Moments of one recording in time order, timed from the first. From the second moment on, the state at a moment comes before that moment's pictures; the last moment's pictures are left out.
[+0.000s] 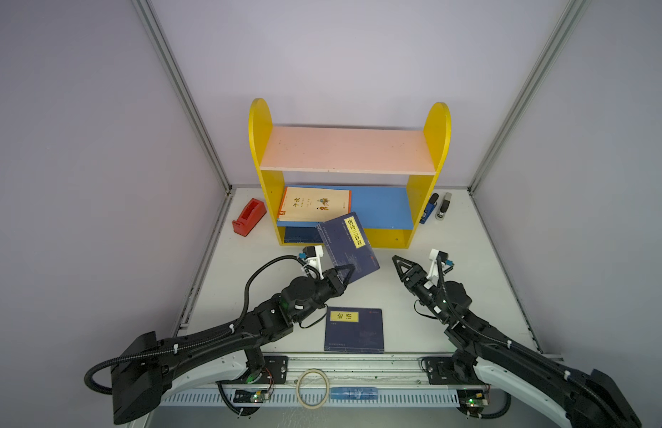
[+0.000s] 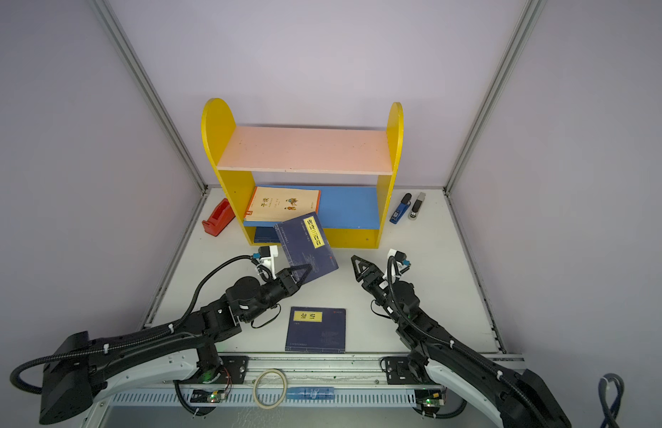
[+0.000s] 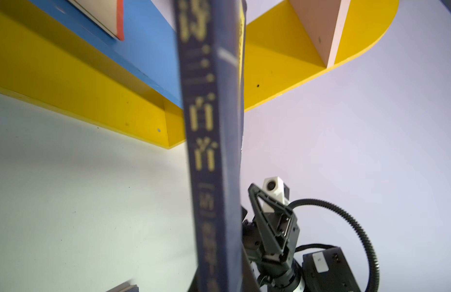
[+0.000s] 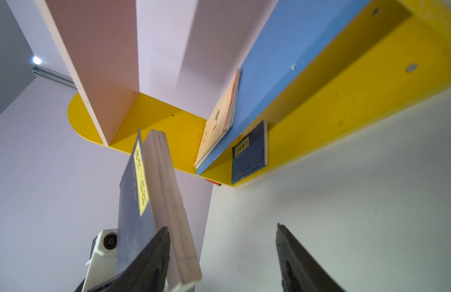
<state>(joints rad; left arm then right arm) -1.03 0.94 0.45 0.45 -0.27 -1.12 0.68 0.78 0.17 0.54 0.05 1.23</state>
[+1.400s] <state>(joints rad) -1.14 0.85 0.37 0.49 -0.48 -1.18 0.98 1.34 0.25 1.23 0.05 1.43</state>
